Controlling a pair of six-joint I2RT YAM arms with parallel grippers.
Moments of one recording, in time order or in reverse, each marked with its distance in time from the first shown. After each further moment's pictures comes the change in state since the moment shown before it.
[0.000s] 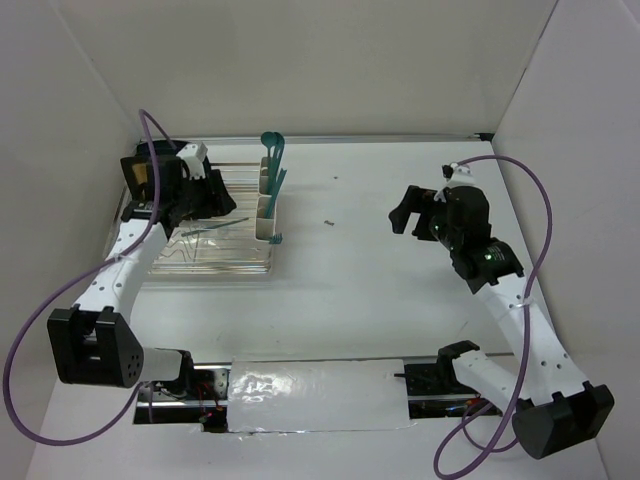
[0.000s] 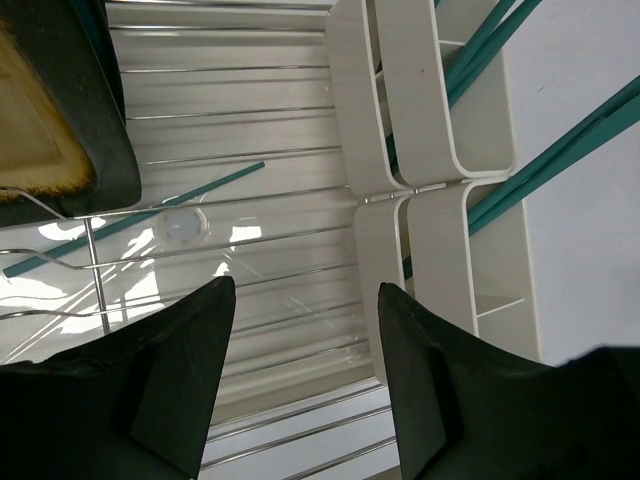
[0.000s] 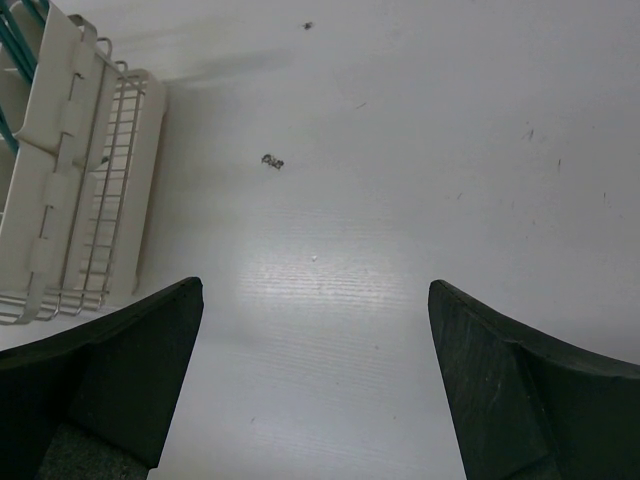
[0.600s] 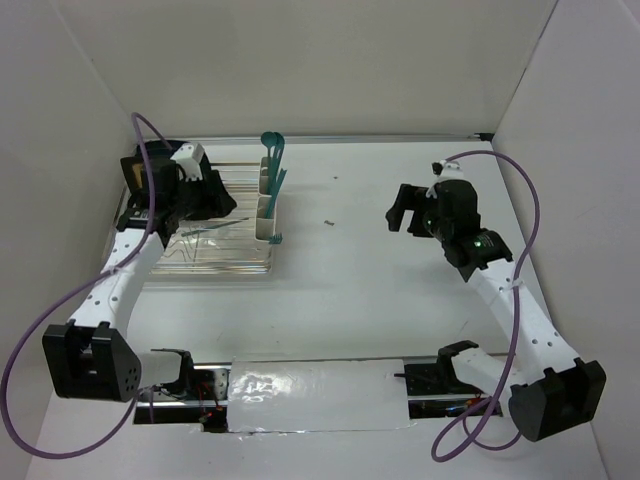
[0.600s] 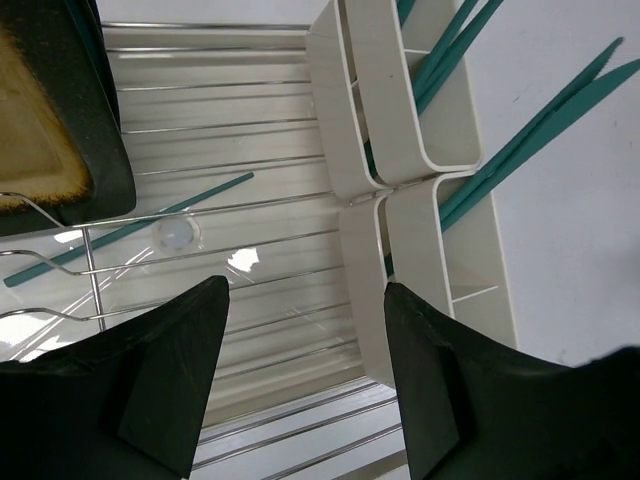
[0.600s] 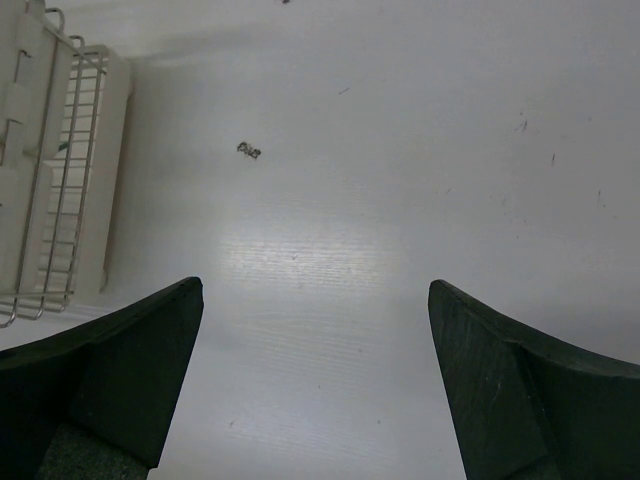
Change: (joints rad) left arm 0.002 -0.050 -0.043 0.028 0.018 -0.002; right arm 0.000 0.092 0.007 0.019 0.008 -0.040
